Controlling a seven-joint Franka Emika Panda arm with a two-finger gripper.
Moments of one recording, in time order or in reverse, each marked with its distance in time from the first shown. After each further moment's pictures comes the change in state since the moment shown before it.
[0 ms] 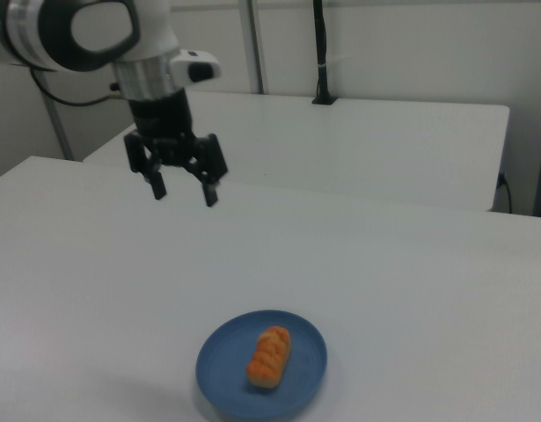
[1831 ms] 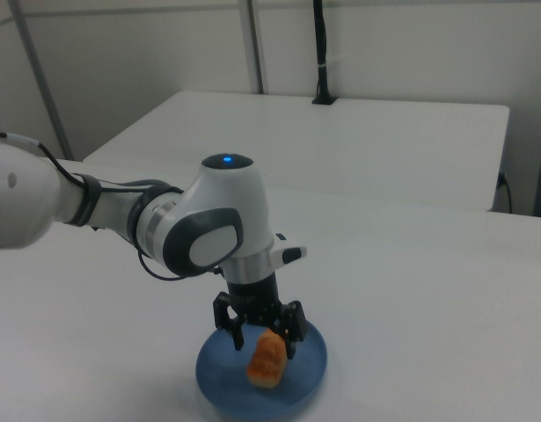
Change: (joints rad) arm -0.188 0.221 -0.007 -0.423 0.000 0.623 -0.260
